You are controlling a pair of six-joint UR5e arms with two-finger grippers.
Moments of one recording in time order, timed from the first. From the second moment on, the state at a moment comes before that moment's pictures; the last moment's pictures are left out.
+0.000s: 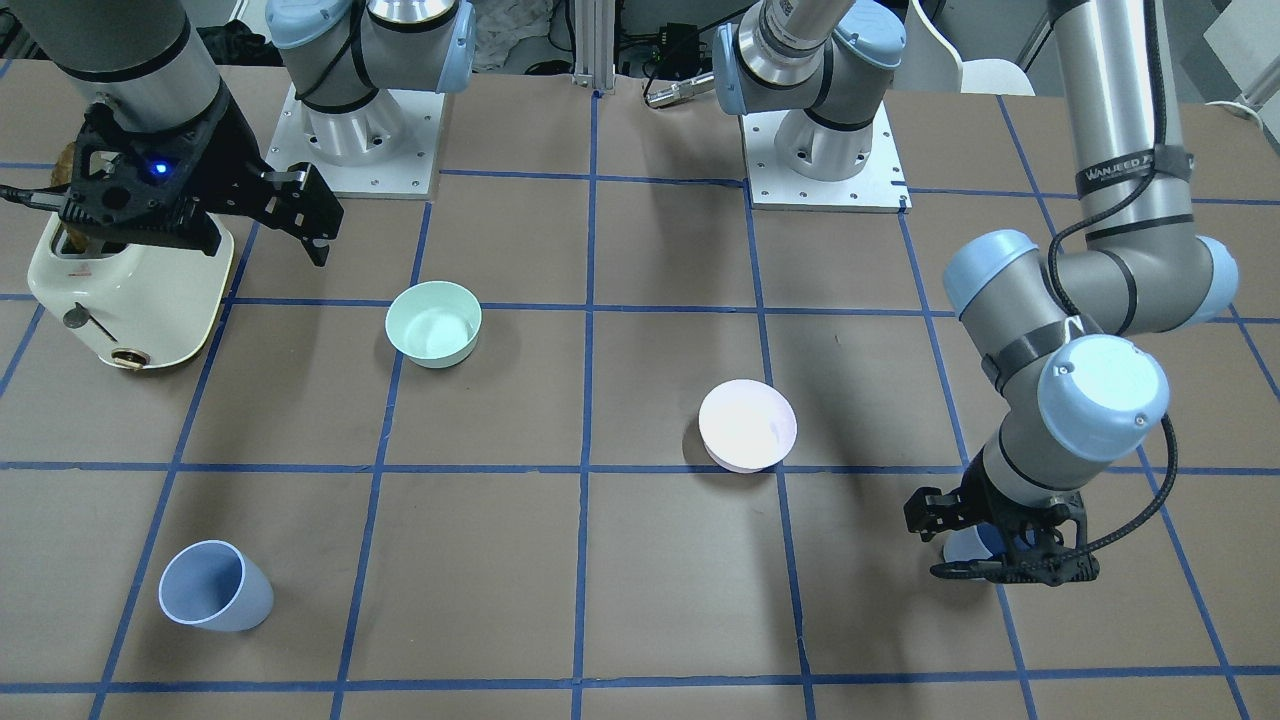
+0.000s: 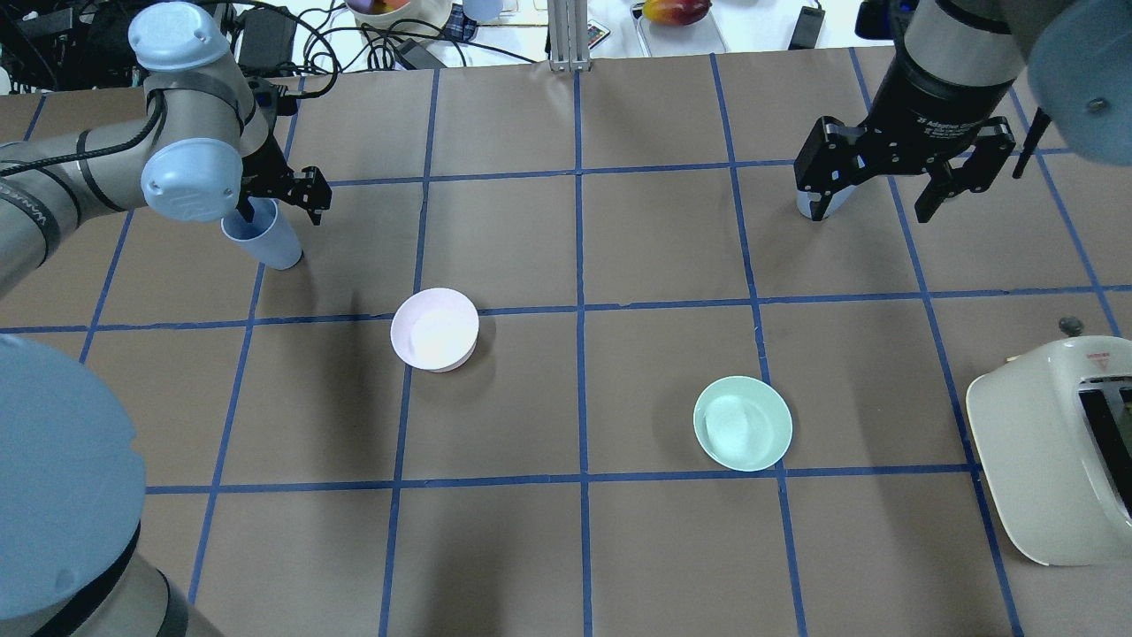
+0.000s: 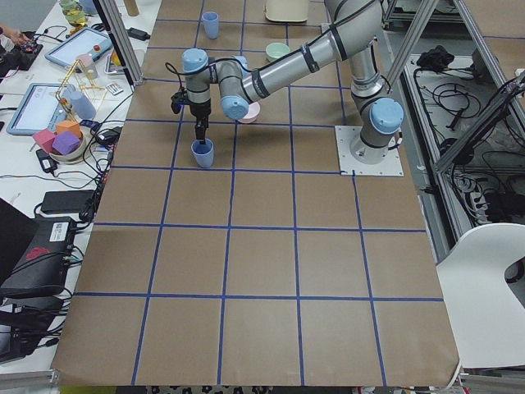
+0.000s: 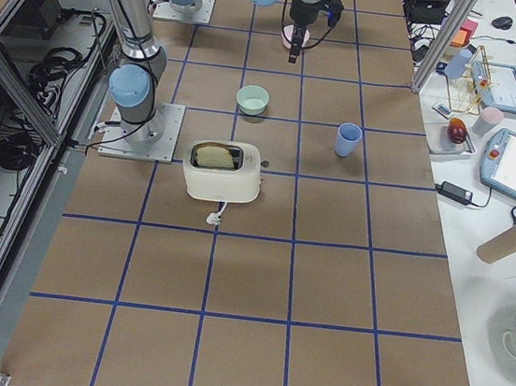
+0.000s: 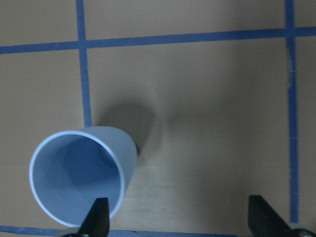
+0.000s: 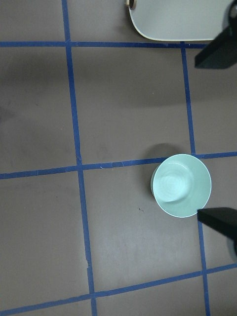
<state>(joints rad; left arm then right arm) -1.38 -2.06 -1.60 -0.99 1.71 0.21 1.52 -1.58 1.59 -1.53 -1.59 0.03</state>
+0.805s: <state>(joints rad) -1.53 -2.05 -1.54 -0.98 1.69 0.10 1.50 -1.54 1.58 -1.59 -1.59 0.02</state>
